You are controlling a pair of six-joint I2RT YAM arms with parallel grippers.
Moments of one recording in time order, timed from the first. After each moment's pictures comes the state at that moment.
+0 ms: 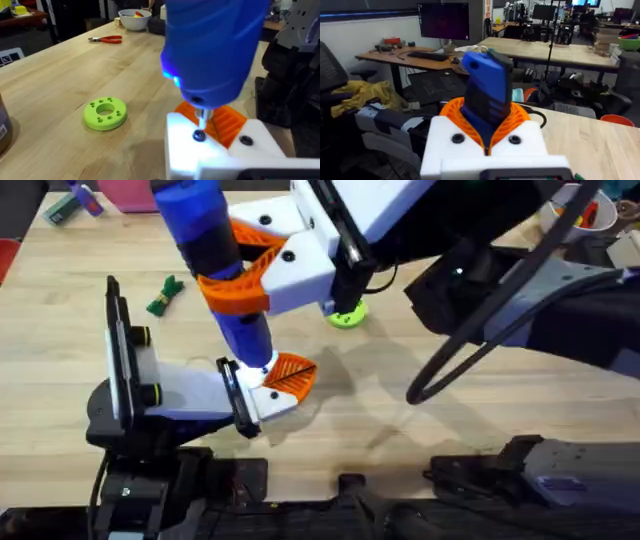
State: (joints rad) left arm -0.03 0.01 0.01 -0.12 1.14 0.04; right arm 0.72 1.49 0.95 0.95 -1.16 0.31
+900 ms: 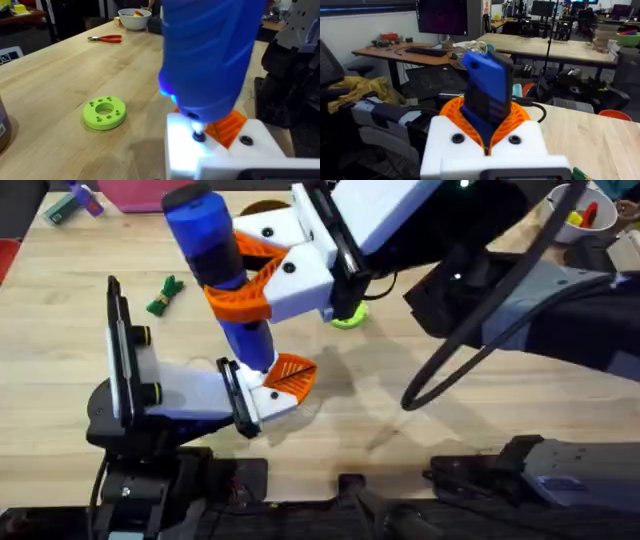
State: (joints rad) left arm -0.03 0.01 0.01 -0.12 1.14 0.03; right arm 0.72 1.49 0.92 0.92 -1.16 0.25
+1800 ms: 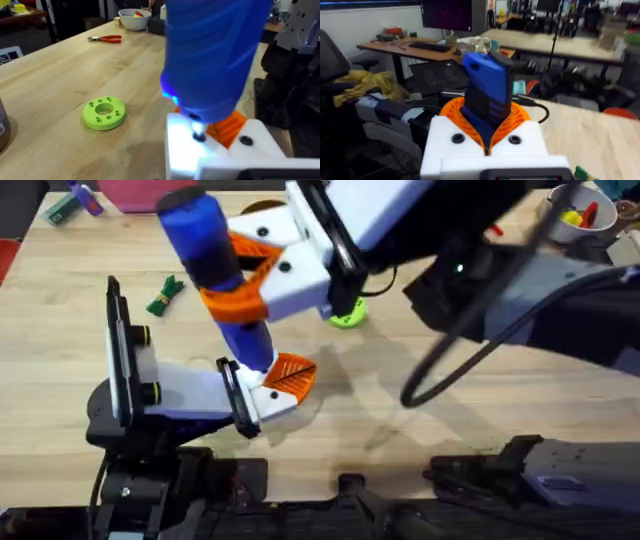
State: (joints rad) left arm -0.03 0.01 0.01 -0.12 1.14 0.02; right arm 0.72 1.49 0.97 0.83 -1.18 0.21
